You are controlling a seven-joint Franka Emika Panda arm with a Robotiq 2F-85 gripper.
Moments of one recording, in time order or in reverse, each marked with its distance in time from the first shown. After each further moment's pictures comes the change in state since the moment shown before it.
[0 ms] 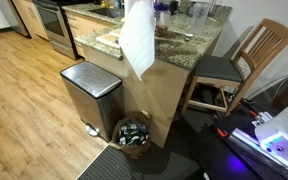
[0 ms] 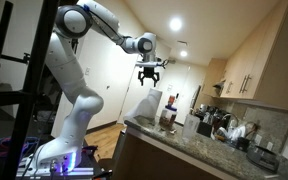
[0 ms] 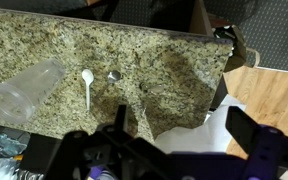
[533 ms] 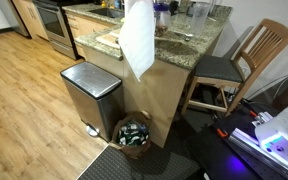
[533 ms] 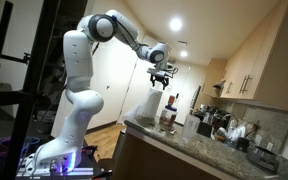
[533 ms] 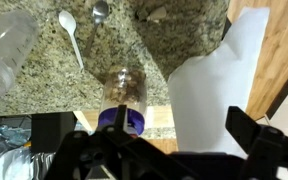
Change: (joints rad) arm 0.005 0.353 -0.048 0.220 0.223 0.267 0.094
